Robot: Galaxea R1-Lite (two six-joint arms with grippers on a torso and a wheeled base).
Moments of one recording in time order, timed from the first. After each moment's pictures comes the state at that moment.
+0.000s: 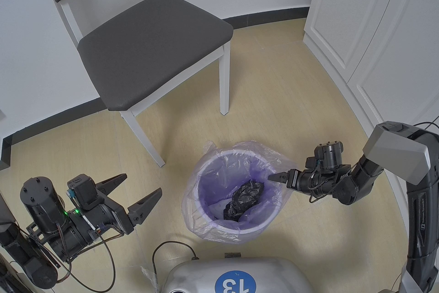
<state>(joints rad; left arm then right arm) -0.42 1.69 -0.02 -1.55 -0.15 -0.15 0.27 2.41 -1.02 -0.76 0.34 0.58</state>
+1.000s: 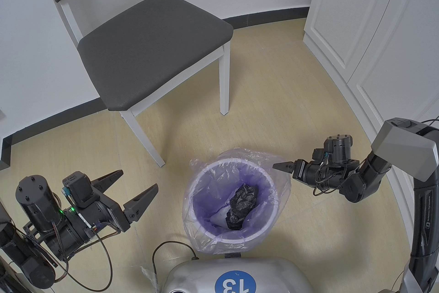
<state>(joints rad) -0.40 1.67 -0.02 -1.55 -0.15 -0.15 0.24 2.36 -0.96 -0.88 0.38 0.62</state>
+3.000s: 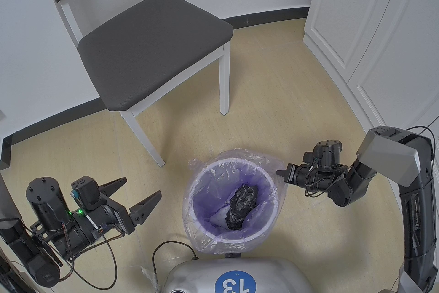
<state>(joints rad) -0.39 1.74 -0.02 -1.55 -0.15 -0.15 0.27 2.49 -1.07 -0.91 0.33 0.50</state>
